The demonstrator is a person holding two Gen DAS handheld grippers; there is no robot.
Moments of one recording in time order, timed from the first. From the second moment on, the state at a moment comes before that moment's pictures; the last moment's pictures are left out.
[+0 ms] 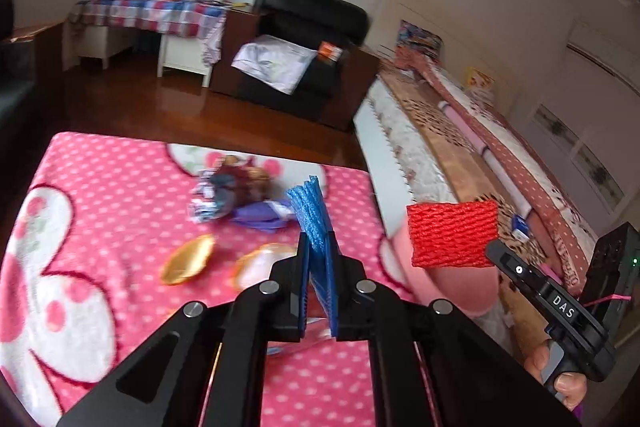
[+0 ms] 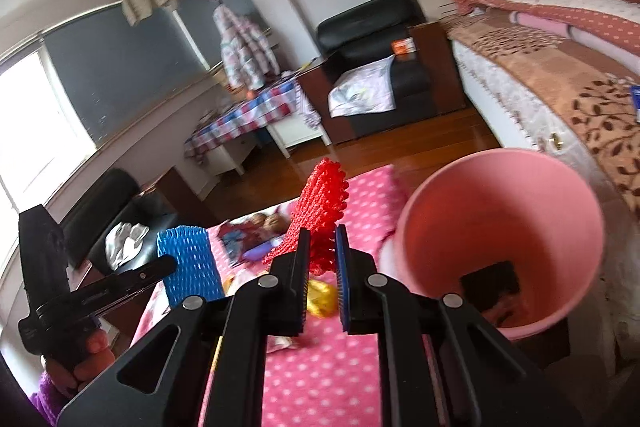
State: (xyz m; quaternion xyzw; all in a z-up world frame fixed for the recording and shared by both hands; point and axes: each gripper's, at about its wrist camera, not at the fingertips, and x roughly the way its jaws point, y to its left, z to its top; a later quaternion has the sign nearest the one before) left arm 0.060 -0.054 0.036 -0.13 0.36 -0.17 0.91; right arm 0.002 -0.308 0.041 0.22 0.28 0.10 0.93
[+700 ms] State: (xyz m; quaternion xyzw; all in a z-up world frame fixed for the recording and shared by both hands) left arm 0.095 -0.215 0.036 -0.04 0.38 -0.27 0.88; right arm -0.003 -0.408 0.007 0.24 0.29 -0.05 0.92
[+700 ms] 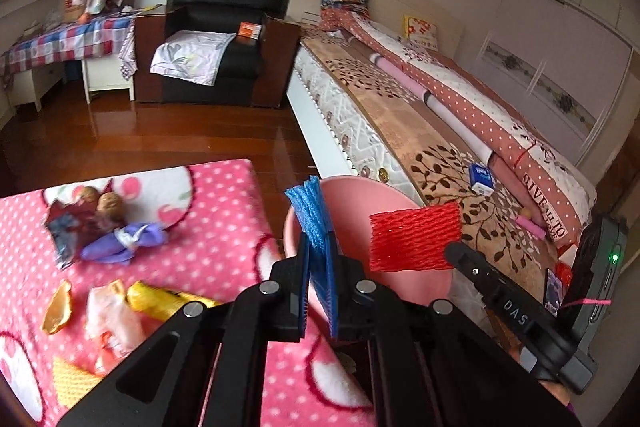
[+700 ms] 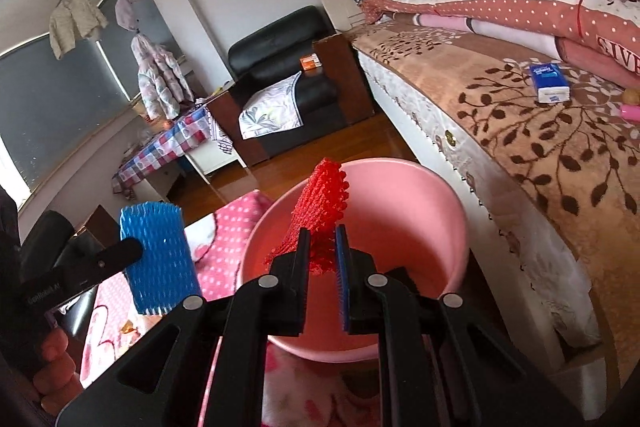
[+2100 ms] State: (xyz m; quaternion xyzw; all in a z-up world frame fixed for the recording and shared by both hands) left arm 0.110 -0.244 0.012 -0.02 0.41 -0.22 0.89; right arm 0.016 -0.416 -0.015 0.24 0.31 -0.02 0.92
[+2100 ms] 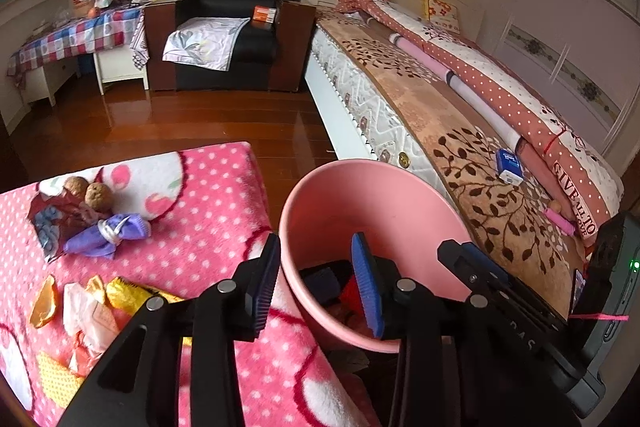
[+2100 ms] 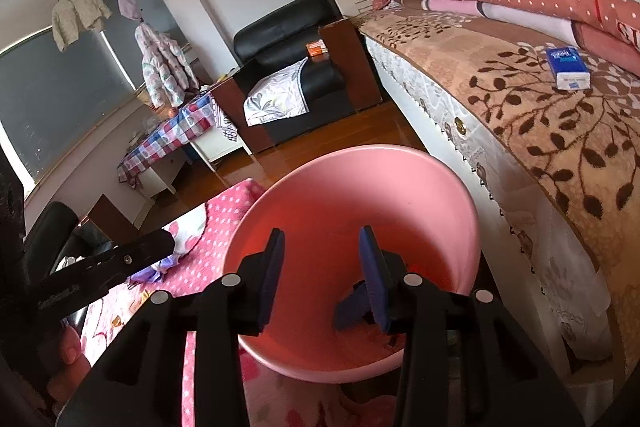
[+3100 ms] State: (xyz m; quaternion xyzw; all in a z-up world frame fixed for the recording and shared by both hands) left arm 0.040 -0.109 0.010 -0.04 0.40 -0.11 0.91; right arm -0.027 -0.308 0.009 0.19 0.33 0.08 0.92
